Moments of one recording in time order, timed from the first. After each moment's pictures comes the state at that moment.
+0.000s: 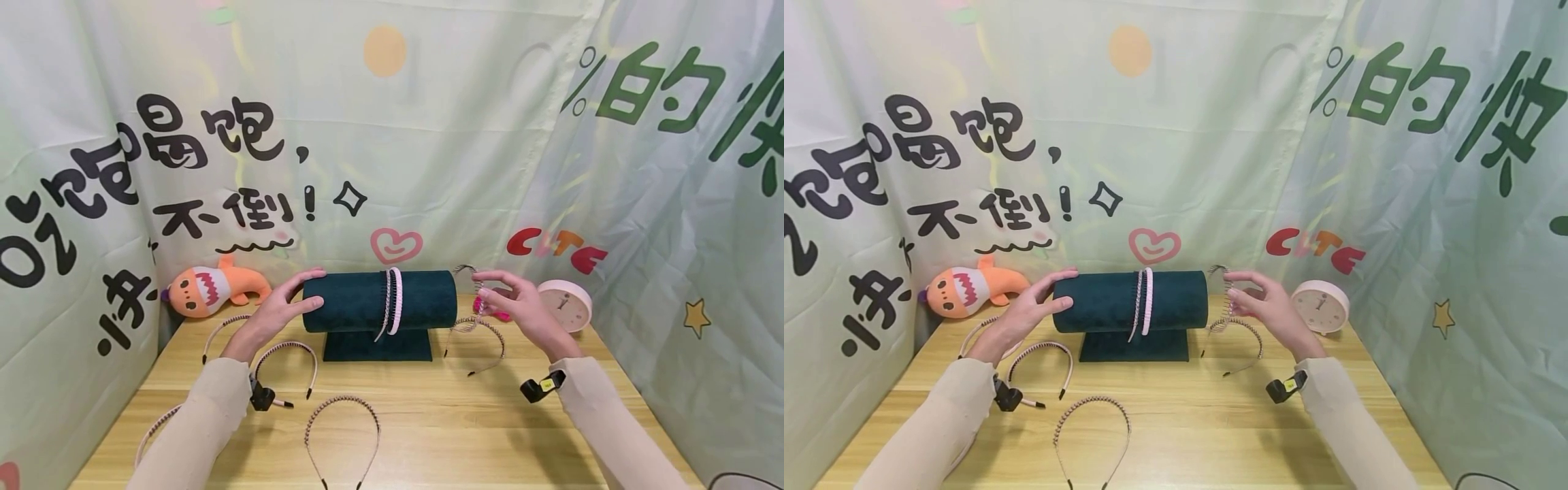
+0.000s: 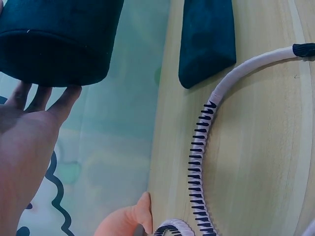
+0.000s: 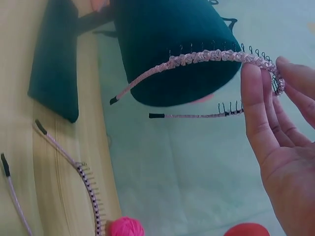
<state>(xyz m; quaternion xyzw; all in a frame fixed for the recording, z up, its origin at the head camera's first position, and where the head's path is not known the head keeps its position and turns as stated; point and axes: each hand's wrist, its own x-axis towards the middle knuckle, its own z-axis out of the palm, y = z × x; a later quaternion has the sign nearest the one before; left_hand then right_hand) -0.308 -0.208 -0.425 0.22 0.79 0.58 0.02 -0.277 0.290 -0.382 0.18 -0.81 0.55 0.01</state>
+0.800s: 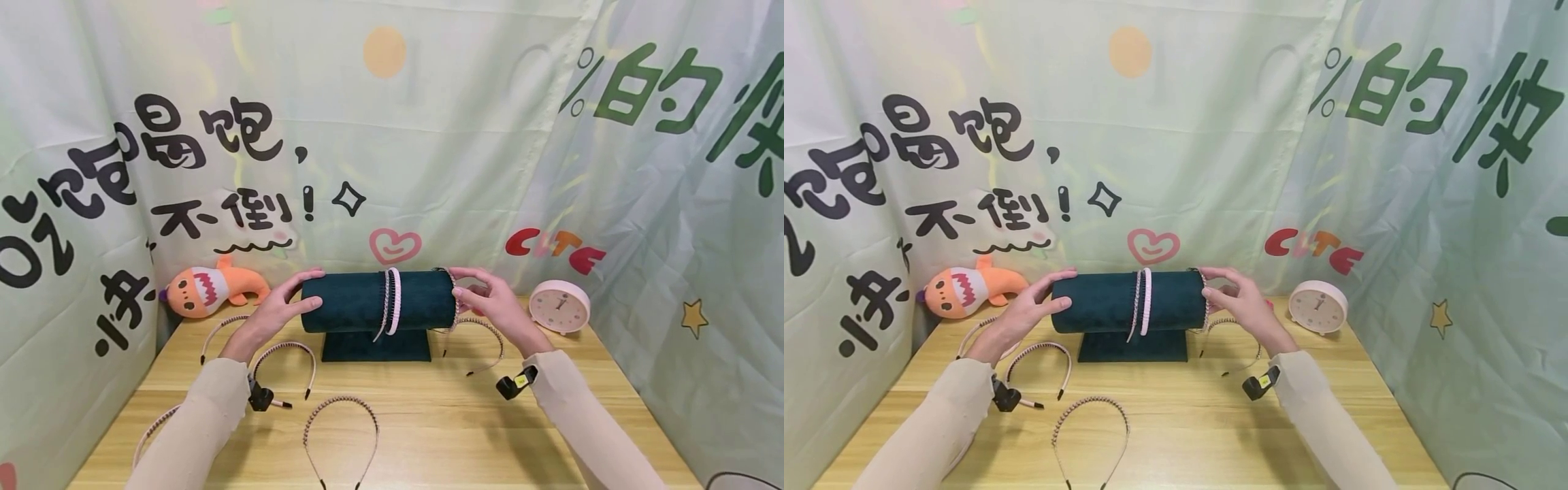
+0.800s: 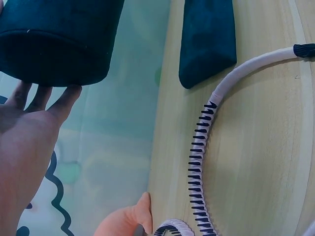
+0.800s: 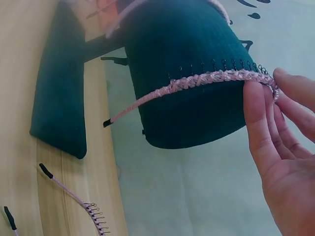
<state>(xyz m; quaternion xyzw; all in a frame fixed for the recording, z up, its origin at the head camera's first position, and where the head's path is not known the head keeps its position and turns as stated) -0.309 -0.208 -0.426 0.22 0.78 0.58 0.03 -0.288 0.252 -0.382 0.17 -0.81 0.56 -0.01</state>
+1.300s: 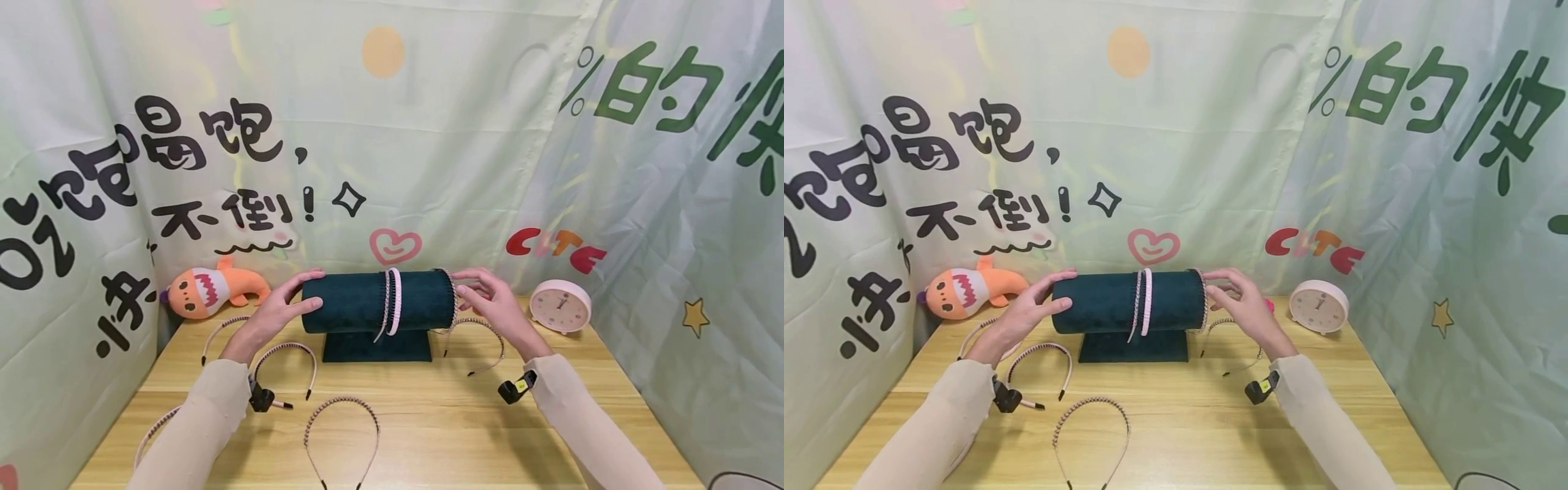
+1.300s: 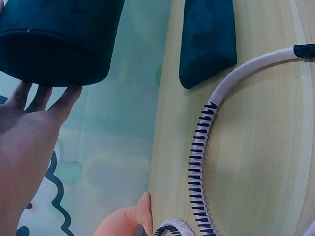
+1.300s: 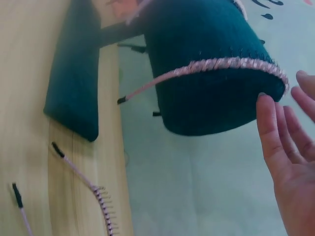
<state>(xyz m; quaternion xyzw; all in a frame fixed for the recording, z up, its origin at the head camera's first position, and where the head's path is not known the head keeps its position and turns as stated) -0.310 -0.208 -0.427 0.22 0.78 0.58 0.02 -0.288 0.251 -0.392 0.20 -0.81 0.55 0.05</state>
